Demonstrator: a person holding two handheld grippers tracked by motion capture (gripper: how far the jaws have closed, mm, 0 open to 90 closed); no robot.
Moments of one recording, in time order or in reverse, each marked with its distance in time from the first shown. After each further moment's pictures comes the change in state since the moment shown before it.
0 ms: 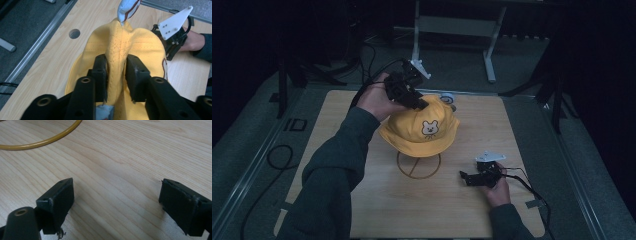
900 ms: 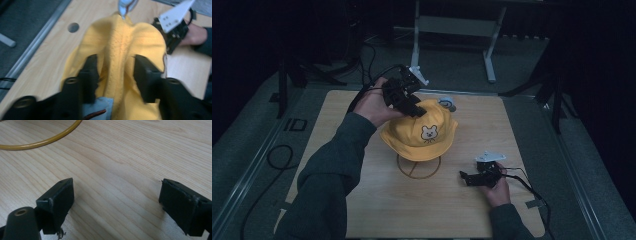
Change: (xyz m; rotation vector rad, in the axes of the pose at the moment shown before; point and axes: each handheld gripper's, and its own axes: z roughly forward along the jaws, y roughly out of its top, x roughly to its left) left arm -0.011 -0.010 -0.002 0.002 0.070 -0.001; right arm 0.000 0.000 0.000 -0.001 0.000 0.001
